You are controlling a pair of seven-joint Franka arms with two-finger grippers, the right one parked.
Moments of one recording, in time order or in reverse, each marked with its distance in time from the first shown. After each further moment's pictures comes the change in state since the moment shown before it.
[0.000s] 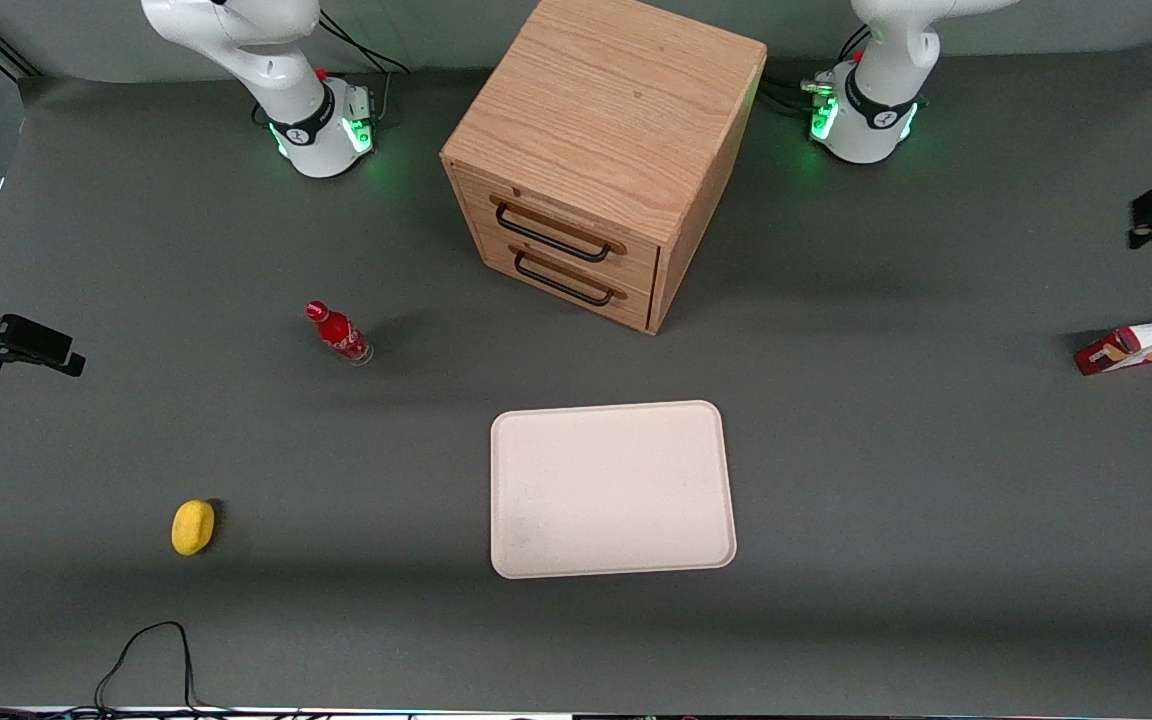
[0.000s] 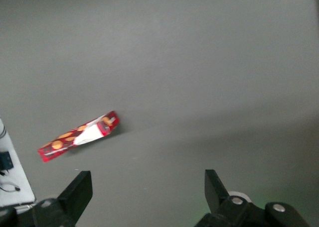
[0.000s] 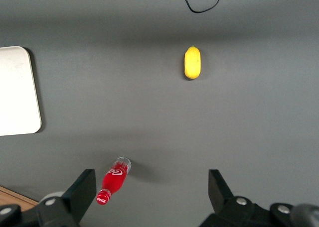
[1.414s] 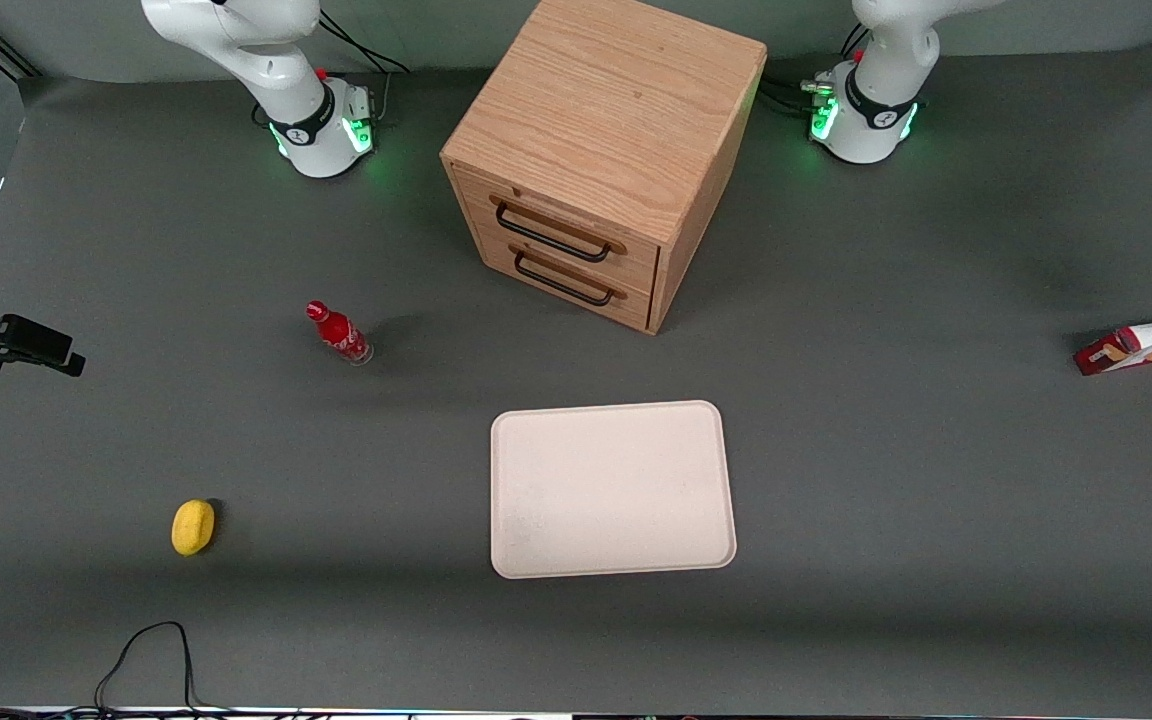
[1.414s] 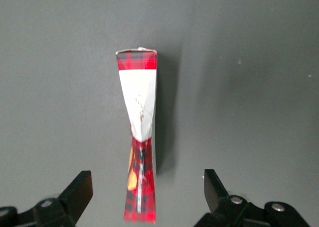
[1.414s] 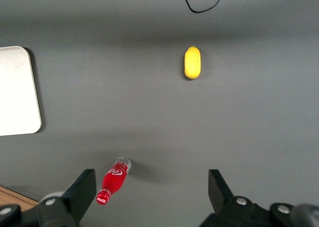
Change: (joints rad) arm 0.110 0.366 0.339 -0.297 -0.130 0.713 1.567
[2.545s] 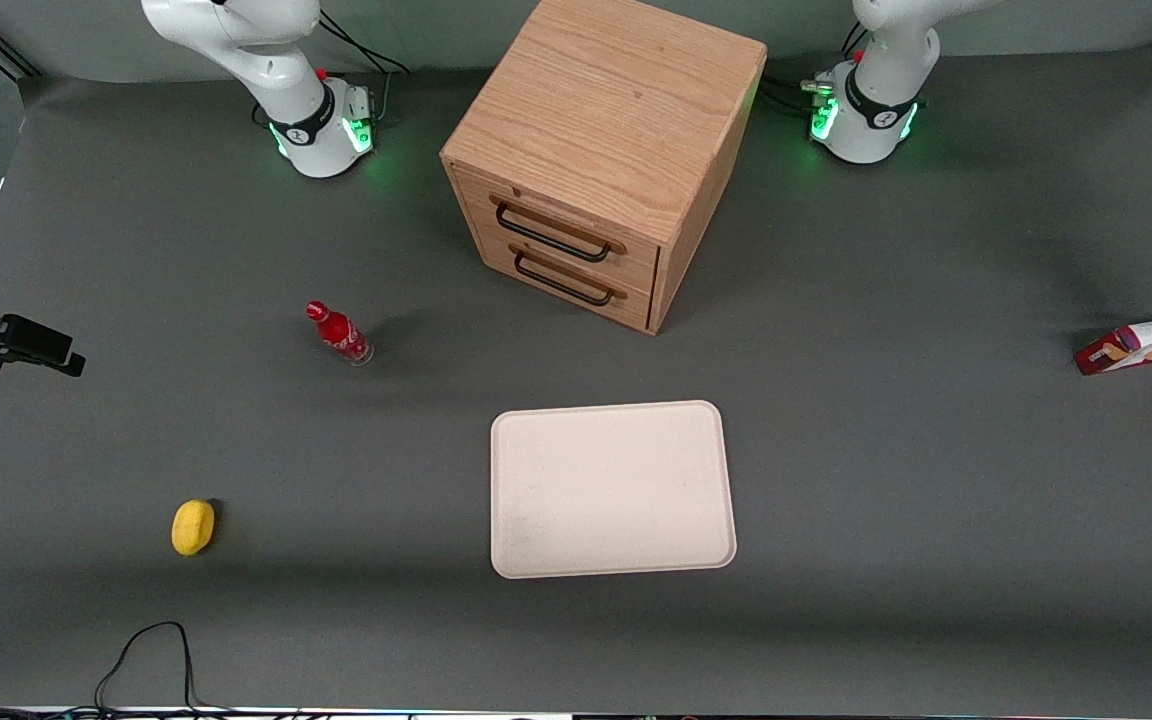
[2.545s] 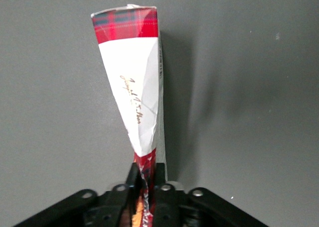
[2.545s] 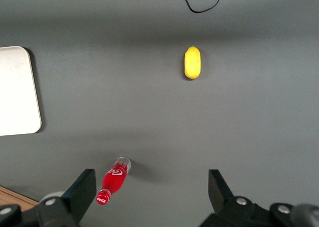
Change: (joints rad) arm 0.042 0.158 -0.004 0.002 -0.222 0.178 0.237
